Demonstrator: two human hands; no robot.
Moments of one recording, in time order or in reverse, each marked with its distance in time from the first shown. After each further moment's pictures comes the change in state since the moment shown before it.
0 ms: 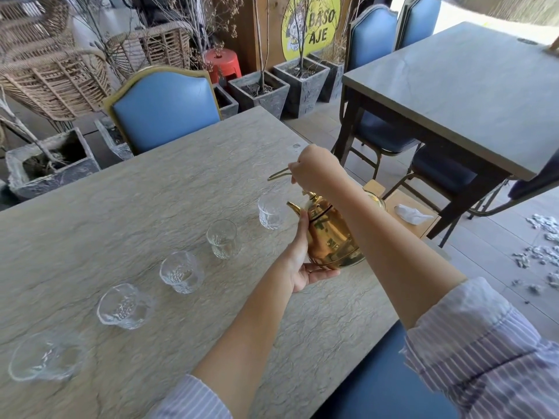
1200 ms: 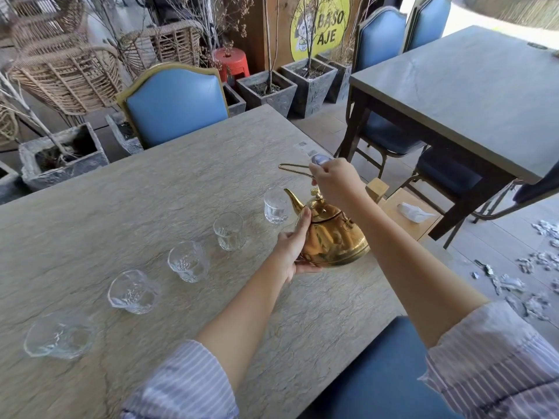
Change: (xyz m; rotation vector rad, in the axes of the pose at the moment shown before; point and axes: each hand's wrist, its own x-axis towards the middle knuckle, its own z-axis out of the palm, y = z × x) left_hand 0.022 -0.007 -0.019 0.058 0.184 0.151; right_hand -0.035 0.031 0.003 0.244 0.085 -0.016
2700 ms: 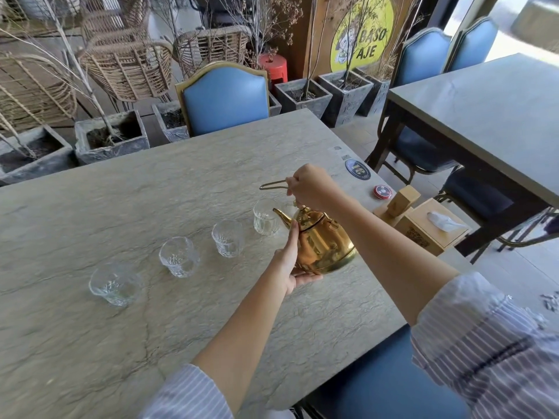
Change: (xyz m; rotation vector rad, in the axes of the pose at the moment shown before) left_hand -0.054 -0.036 -0.070 -0.243 0.041 -0.067; right_hand -0.039 -0.075 0.074 -0.219 -0.244 -0.142
